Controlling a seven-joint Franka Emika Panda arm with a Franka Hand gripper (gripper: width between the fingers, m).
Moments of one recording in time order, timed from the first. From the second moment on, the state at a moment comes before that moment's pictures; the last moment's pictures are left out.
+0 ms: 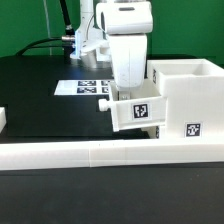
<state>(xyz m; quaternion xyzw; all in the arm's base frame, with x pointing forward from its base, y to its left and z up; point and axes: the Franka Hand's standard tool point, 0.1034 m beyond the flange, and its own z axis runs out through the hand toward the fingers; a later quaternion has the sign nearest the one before) 0.546 0.008 0.051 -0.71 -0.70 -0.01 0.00</state>
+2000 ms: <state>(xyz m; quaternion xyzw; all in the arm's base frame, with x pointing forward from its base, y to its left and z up) 0.548 0.014 0.054 -0.71 -0.71 0.01 -0.02</state>
